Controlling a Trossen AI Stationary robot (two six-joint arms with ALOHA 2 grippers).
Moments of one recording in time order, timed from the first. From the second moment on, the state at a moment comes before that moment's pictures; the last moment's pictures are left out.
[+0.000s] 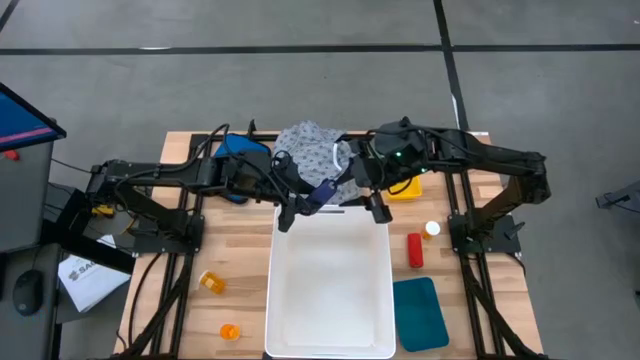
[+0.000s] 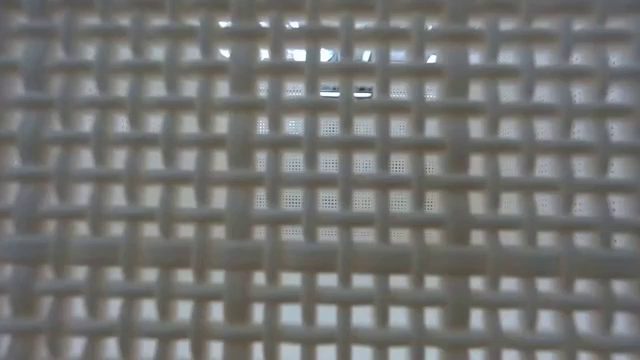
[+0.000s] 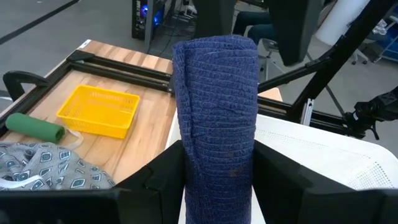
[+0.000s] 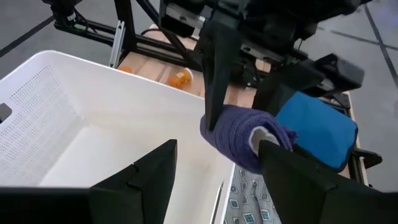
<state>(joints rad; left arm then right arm) -0.02 1.34 1.31 -0.33 -0.02 -0.24 -0.01 1.53 1.84 -0.88 -0.17 -0.28</state>
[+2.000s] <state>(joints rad) -0.02 1.34 1.31 -0.31 -0.01 -0.24 -0.02 1.56 1.84 -0.89 -0.16 -0.29</state>
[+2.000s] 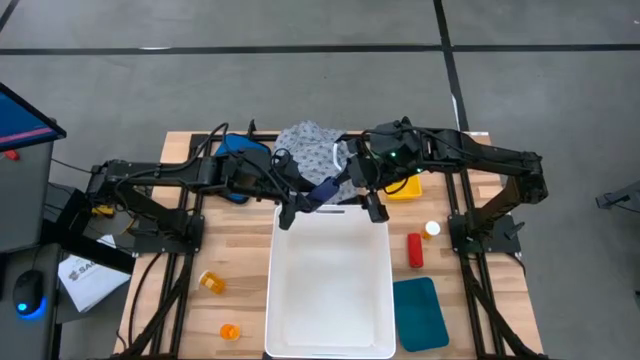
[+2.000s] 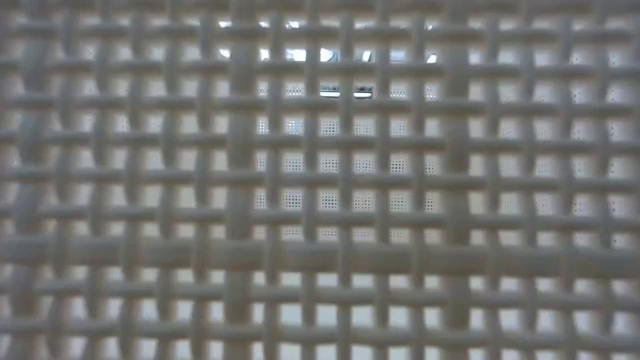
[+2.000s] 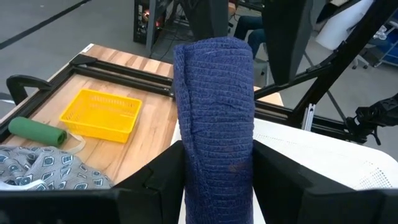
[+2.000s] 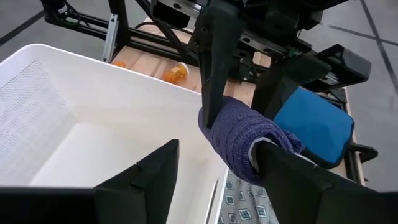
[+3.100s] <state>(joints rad) -0.01 1.24 1.31 -0.58 -0.05 -0.12 0.05 1.50 1.88 -1.02 0.08 -0.31</state>
